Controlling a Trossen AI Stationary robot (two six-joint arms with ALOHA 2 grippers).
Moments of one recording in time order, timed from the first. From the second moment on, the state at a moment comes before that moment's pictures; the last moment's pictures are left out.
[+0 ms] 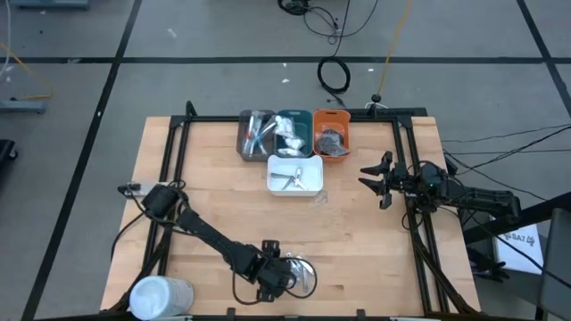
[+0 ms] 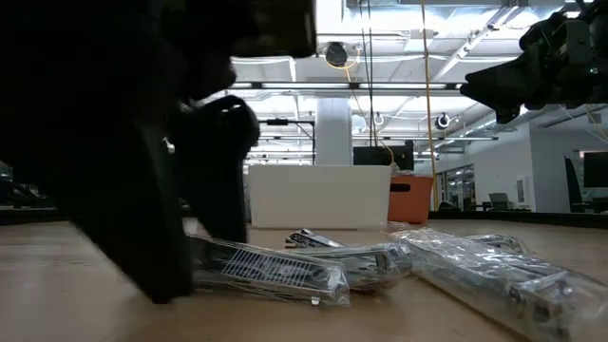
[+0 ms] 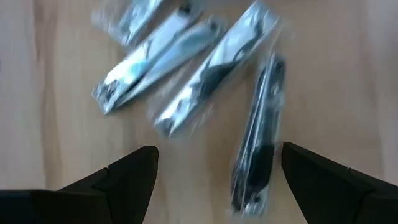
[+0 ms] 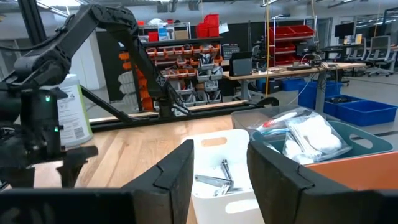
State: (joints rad) left arm -0.56 2.14 1.49 -0.55 -0.15 -0.43; right arm -0.18 0.03 0.01 0.10 -0.03 0.09
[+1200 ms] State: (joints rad) left arm -0.55 2.16 1.50 -0.56 -0.01 -0.56; right arm -0.18 0.03 0.01 0.10 -0.03 0.09
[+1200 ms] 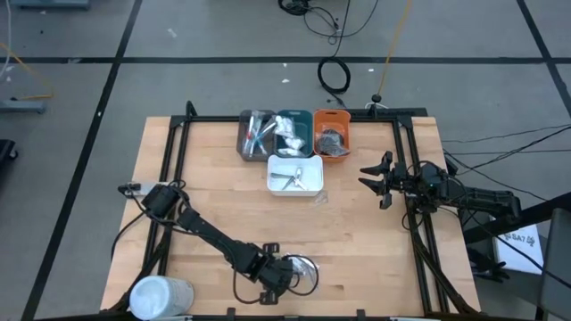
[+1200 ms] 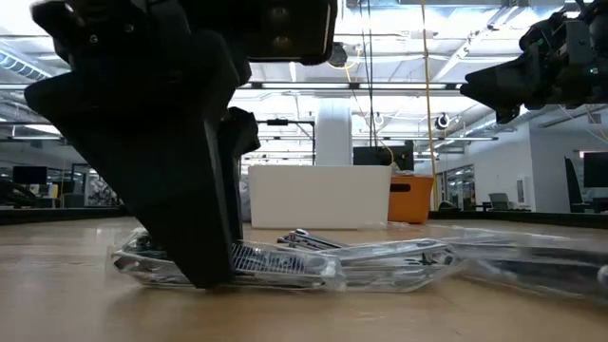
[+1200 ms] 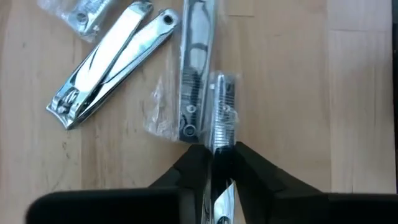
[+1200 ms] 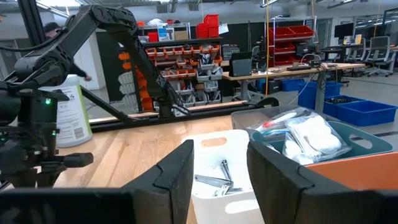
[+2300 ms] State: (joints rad) left arm -0.51 1.75 1.09 -0.38 -0.19 -0.45; right arm -0.18 0.03 0.01 0.10 -0.03 0.09
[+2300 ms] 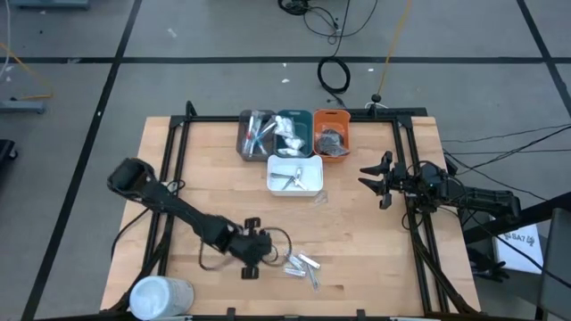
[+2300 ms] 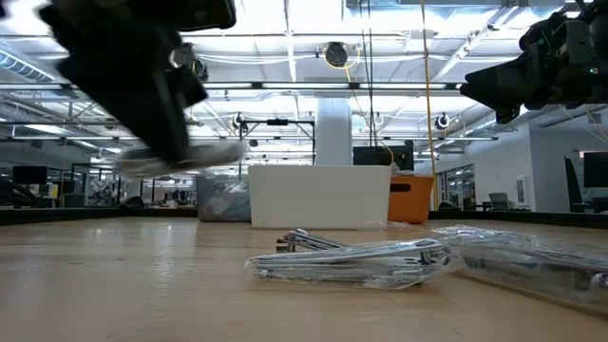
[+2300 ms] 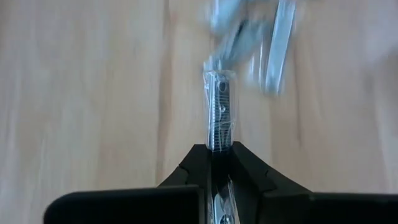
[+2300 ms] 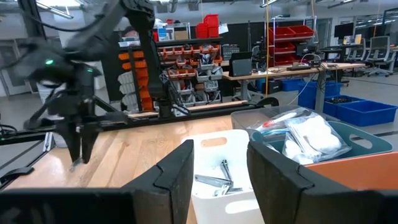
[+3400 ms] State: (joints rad) left arm 0.12 1.66 1.07 -0.14 -0.13 0.10; right arm -0.18 0.04 0.01 0.10 -0.03 0.09
